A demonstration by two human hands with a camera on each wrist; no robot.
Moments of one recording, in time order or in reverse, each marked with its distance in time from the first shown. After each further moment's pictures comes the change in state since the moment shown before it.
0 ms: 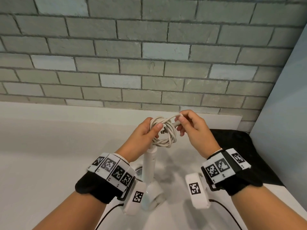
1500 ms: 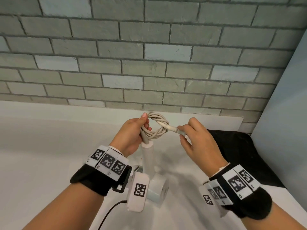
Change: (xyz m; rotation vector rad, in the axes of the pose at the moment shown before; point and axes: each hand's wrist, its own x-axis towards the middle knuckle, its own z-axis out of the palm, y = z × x) left_hand 0.015 0.002 -0.018 -0.501 0.220 -0.353; right_hand -0.032 -0.010 -0.001 -0.864 0.000 -0.372
